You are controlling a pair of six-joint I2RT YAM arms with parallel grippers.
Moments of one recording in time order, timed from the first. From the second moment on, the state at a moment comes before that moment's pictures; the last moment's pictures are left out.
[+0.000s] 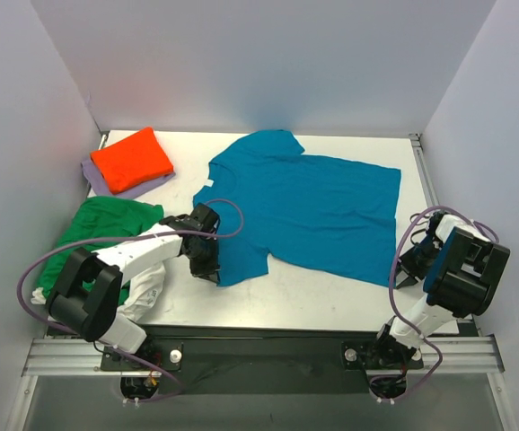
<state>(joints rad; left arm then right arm) -0.57 1.50 0.88 -0.69 0.17 -0.64 -0.49 1.66 0.88 -0.90 -0.04 0.44</state>
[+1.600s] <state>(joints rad) -0.57 1.48 1.20 -0.95 0.13 -0.59 -0.49 1.48 0.93 -1.17 0.00 0.44</state>
